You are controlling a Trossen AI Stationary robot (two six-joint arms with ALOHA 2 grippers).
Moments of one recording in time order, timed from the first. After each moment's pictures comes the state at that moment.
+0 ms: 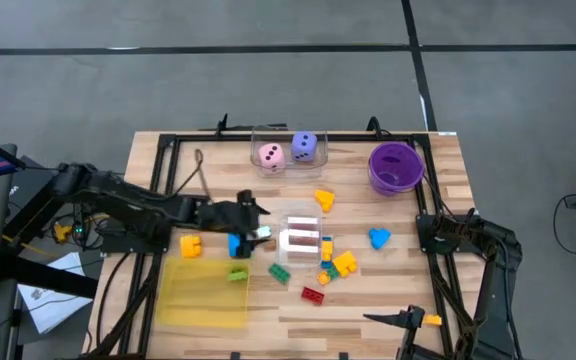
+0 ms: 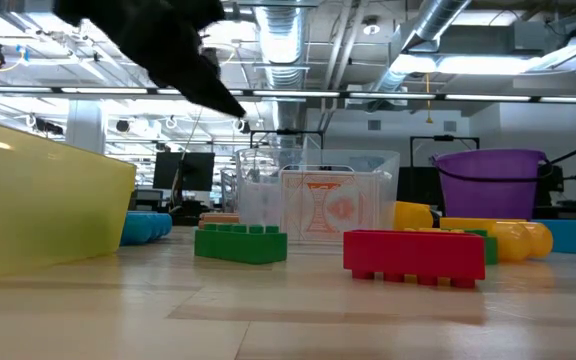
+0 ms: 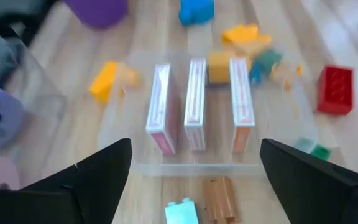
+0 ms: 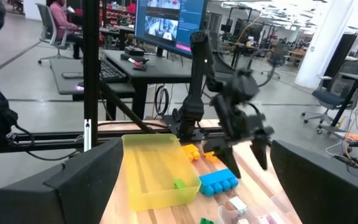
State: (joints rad) left arm -0.14 1.32 0.75 -0.05 -0.25 0.04; right arm 1.14 1.95 2.02 -0.88 1.47 0.68
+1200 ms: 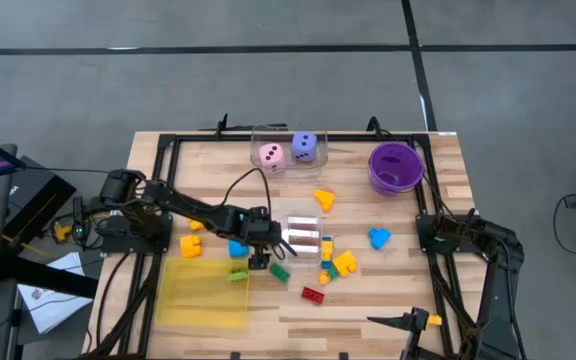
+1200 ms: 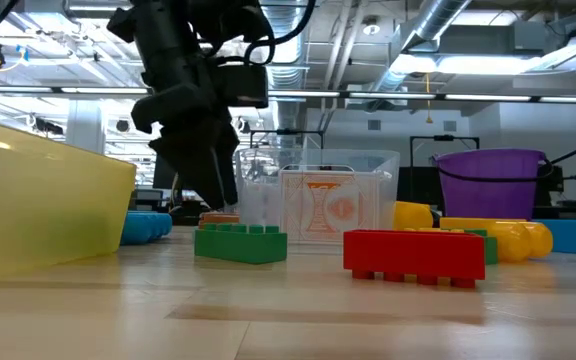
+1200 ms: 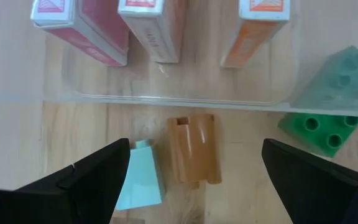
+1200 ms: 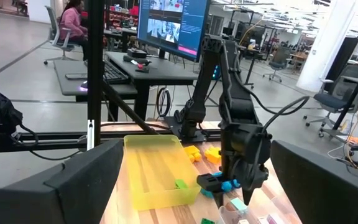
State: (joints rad) left arm -0.15 1.74 1.05 -0.45 -0.18 -0.12; right arm 1.16 1.95 2.02 -0.88 1.49 0.68
